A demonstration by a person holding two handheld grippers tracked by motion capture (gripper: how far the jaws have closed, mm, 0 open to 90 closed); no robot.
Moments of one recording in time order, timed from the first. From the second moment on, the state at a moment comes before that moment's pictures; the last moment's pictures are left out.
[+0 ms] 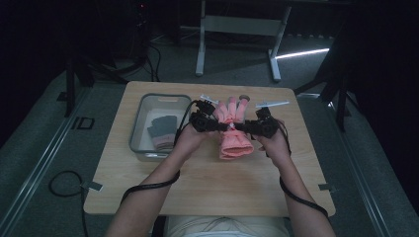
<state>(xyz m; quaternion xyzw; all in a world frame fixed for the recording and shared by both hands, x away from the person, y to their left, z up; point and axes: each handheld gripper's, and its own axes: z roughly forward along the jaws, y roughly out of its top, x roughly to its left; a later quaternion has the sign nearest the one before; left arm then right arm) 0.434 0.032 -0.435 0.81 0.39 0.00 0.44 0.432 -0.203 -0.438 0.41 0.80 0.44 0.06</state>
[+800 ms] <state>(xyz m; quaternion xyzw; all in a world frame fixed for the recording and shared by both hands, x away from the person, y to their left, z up) 0.428 0.097 -0.401 0.79 0.42 0.04 0.44 0.448 -0.137 -0.403 0.36 0.81 0.46 0.06</state>
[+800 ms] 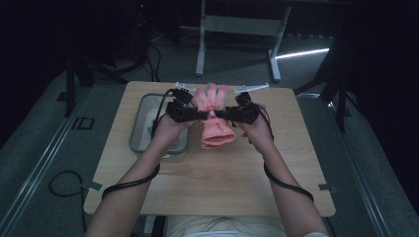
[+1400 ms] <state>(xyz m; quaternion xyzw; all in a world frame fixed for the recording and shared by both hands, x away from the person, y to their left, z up) 0.418 0.167 -0.396 0.77 0.46 0.07 0.43 0.464 -0.061 -0.397 0.31 0.83 0.45 0.04</state>
